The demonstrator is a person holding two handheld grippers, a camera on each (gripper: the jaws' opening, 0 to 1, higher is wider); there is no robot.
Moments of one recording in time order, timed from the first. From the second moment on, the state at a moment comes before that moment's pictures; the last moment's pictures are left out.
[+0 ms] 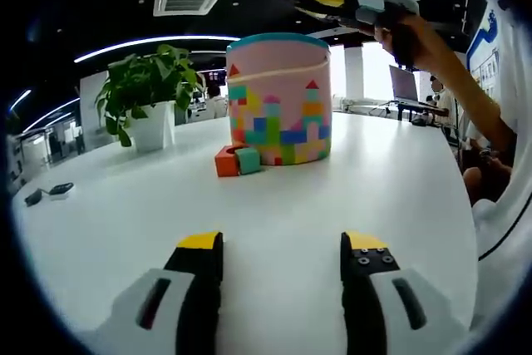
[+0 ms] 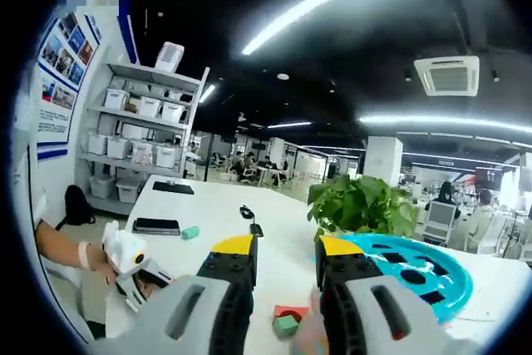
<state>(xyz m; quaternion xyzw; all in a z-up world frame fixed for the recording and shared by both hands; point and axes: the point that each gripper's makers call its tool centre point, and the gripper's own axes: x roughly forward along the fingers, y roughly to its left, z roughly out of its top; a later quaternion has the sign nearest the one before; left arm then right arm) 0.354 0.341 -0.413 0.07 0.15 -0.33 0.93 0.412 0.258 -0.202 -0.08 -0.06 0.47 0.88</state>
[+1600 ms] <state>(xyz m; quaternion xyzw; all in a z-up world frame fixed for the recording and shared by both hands) 0.351 0.339 -0.413 0.07 0.15 -0.33 0.93 0.457 0.305 -0.405 -0.10 0.11 0.36 0.92</state>
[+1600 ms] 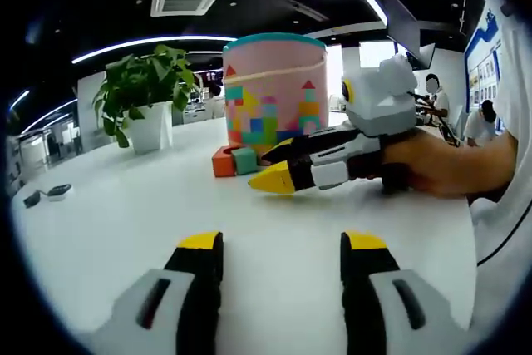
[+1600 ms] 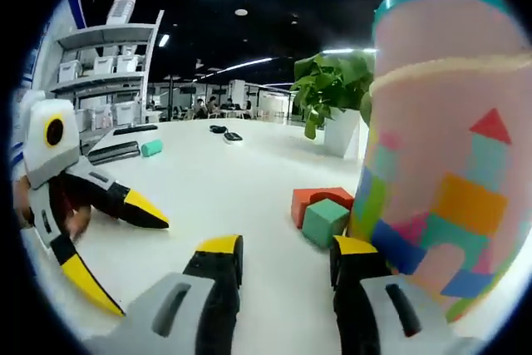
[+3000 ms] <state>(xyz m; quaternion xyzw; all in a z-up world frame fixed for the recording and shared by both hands) 0.352 0.339 -0.413 0.07 0.15 -0.33 0.93 0.503 0.345 -0.410 -0.11 0.13 0.36 0.92</state>
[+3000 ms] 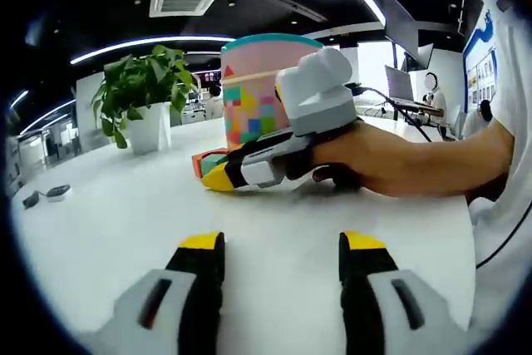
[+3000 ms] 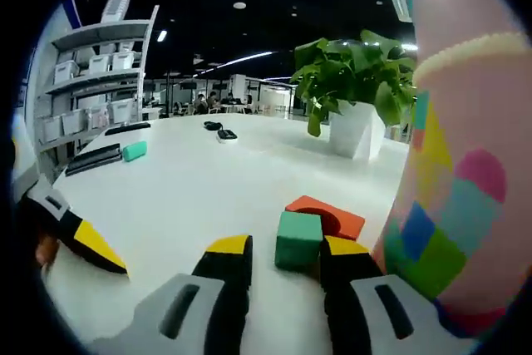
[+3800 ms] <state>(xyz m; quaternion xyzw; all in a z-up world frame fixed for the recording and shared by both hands) 0.352 0.339 -0.413 0.07 0.15 -0.33 0.93 0.501 0.355 -0.405 -0.11 0.11 0.39 0.91</state>
